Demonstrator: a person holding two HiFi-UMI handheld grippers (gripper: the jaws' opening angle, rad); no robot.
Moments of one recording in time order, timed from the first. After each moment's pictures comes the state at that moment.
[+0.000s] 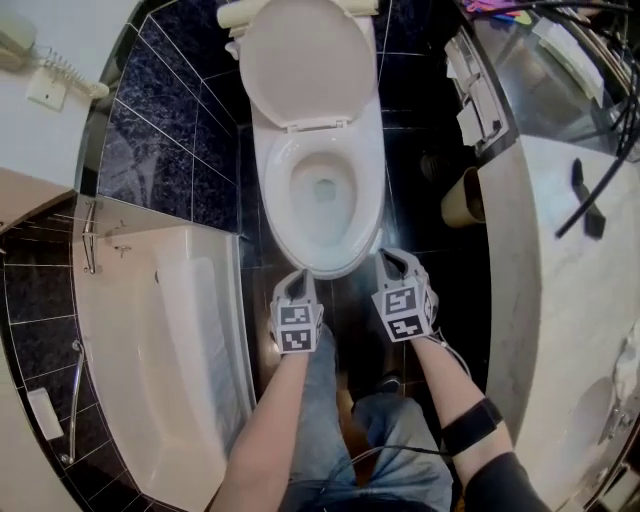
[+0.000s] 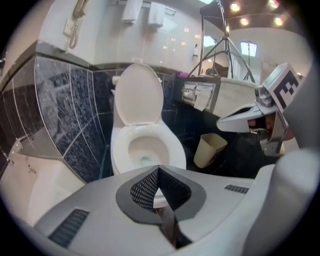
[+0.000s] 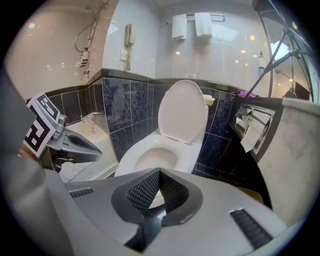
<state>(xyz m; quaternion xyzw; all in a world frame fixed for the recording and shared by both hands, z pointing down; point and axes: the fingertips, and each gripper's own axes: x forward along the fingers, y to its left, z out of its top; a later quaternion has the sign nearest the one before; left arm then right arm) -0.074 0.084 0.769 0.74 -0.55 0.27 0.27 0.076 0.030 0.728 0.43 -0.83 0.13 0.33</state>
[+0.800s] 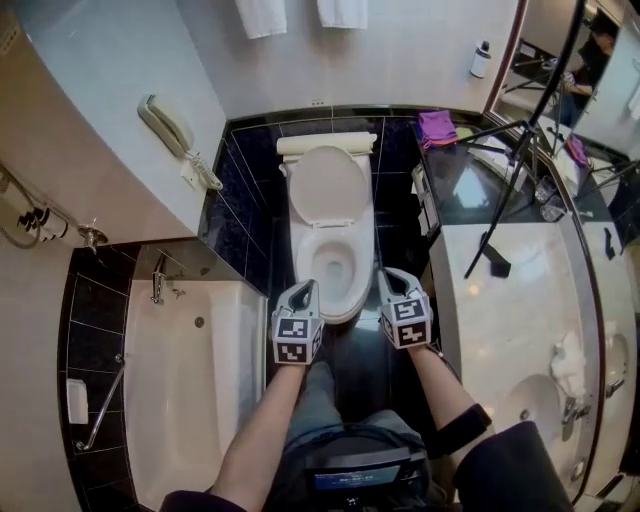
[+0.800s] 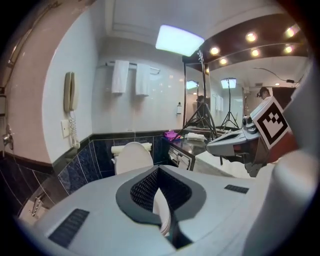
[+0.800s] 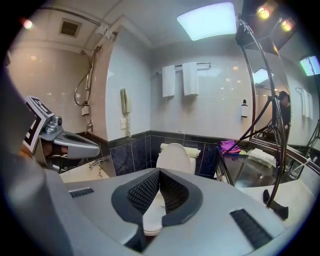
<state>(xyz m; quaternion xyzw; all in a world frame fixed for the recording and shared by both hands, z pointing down) -0.063 0.099 0.339 0.79 -0.57 0.17 0.13 0.097 0.055 0.345 0.47 -0.85 0.10 0.20</state>
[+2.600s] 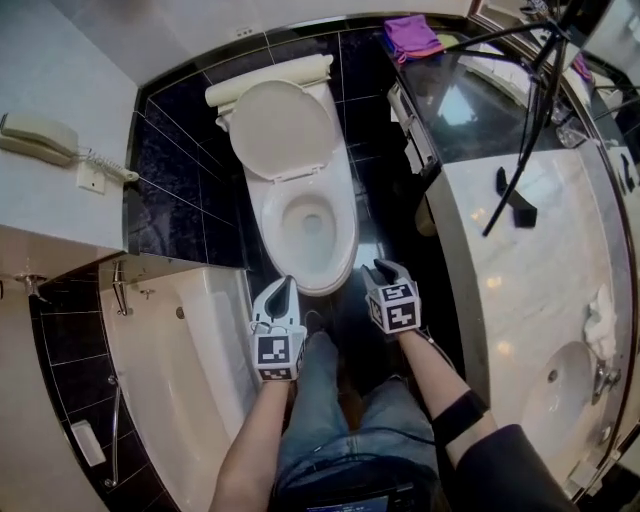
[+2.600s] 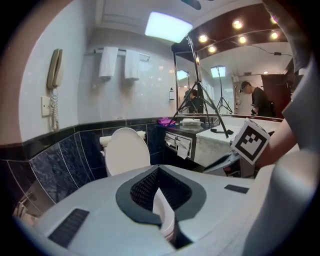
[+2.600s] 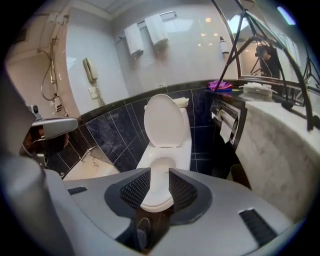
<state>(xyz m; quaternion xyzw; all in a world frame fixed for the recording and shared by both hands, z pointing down) -0.047 0.058 0.474 0.82 -0.52 0.21 0.09 0.119 0.036 0.599 0.48 -0.79 0.30 0.25</state>
